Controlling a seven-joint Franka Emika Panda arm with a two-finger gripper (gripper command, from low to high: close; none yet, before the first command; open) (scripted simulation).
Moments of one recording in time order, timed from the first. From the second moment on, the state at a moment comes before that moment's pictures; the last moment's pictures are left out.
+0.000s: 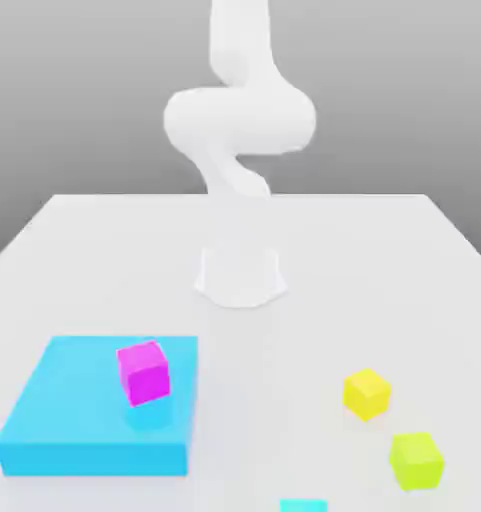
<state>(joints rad) 0.03 -0.72 0.02 -2.35 0.01 2.36 0.79</state>
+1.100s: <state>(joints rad) 0.42 0.30 0.05 -2.77 -0.18 3.06 0.89</state>
